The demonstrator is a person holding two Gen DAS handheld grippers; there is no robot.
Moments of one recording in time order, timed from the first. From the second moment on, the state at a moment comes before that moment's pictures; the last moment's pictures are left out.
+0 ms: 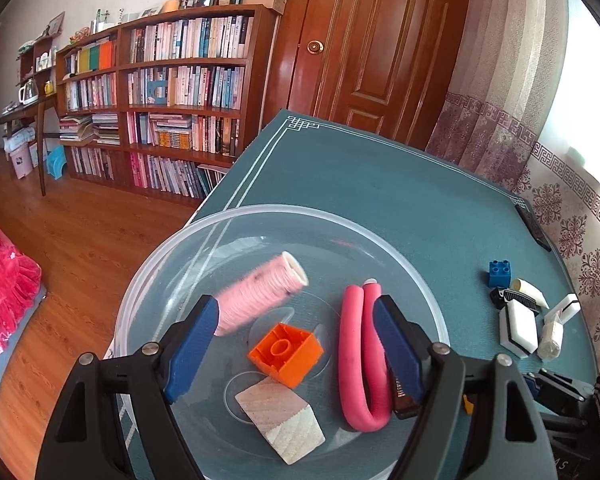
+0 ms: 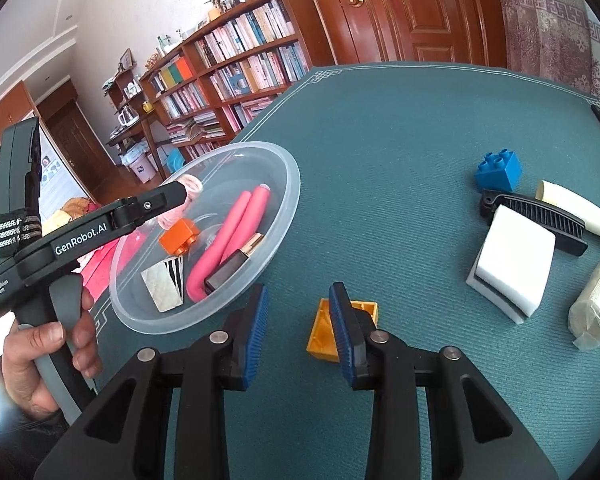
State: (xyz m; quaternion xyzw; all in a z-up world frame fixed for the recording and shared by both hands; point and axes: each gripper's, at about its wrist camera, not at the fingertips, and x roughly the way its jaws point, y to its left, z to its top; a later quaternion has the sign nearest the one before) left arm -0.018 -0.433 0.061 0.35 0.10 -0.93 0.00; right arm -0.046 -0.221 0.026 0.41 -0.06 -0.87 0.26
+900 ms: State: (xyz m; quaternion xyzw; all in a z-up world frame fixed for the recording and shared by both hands) left arm -0.013 -0.425 0.066 0.34 0.10 -0.93 -0.01; right arm -0.045 -0.216 0.011 0.42 0.00 -0.89 0.19
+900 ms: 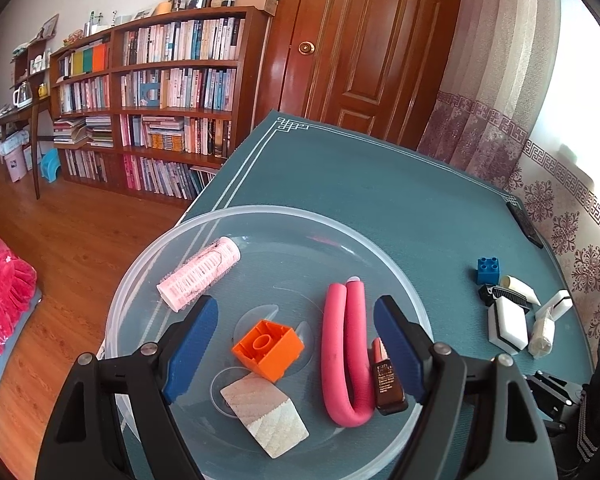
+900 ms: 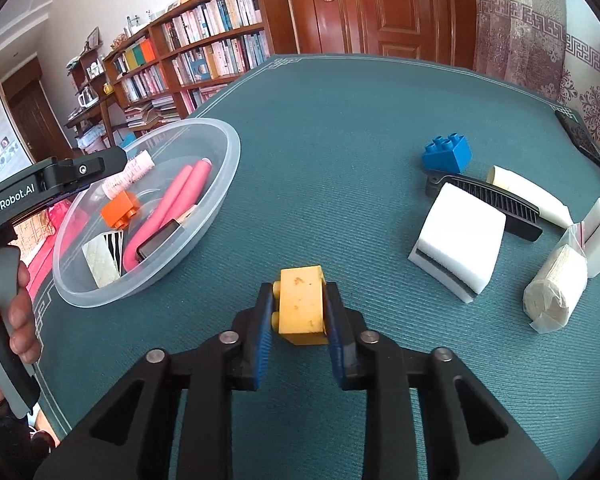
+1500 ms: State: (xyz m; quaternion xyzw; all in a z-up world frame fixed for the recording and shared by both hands) left arm -0.013 -0.438 0.070 0.34 0.10 -0.94 0.00; right arm -0.046 -0.265 0.049 0.36 -0.01 -0.89 0.26
